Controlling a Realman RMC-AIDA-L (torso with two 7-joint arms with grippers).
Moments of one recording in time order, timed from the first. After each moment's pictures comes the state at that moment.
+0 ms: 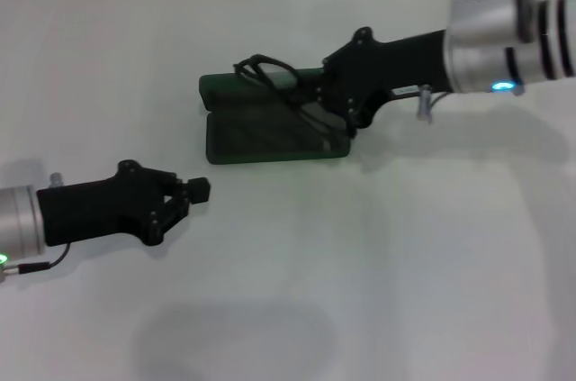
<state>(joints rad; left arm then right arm) -0.38 -2.00 0.88 0.50 1.79 1.49 -1.18 0.83 2.02 -1.45 -0.70 -1.65 -1.09 1.35</state>
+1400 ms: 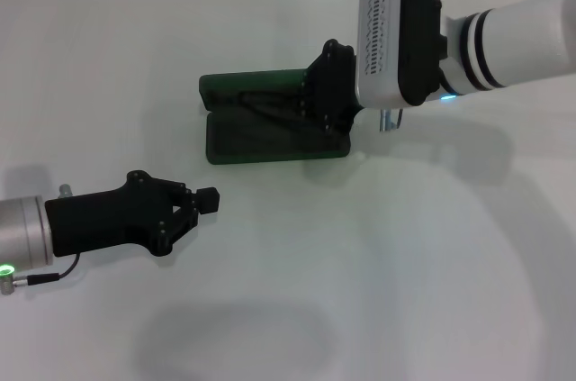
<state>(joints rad) -0.37 -2.02 0.89 0.49 1.79 1.50 -1.19 0.89 2.03 -1.79 -0.71 -1.70 -0.74 1.36</state>
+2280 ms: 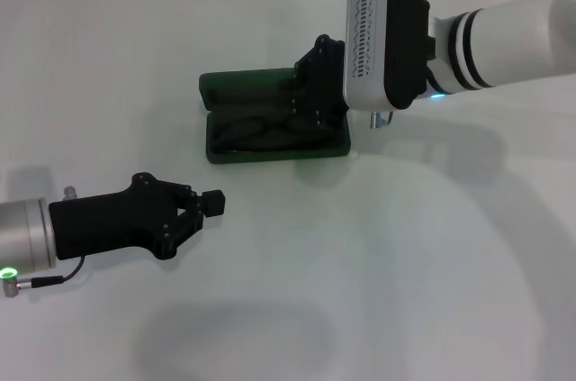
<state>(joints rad) -0.37 -2.02 0.88 0.49 1.79 1.52 -1.19 0.90 2.03 -1.84 -0.72 -1.66 -0.68 1.37</state>
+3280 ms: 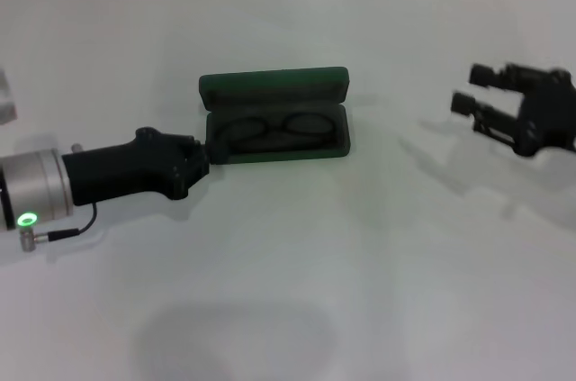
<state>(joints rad) -0.45 -2.04 0.83 0.49 1.79 1.42 -1.31 0.44 2.01 -0.98 -0.53 -1.45 -1.42 1.08</state>
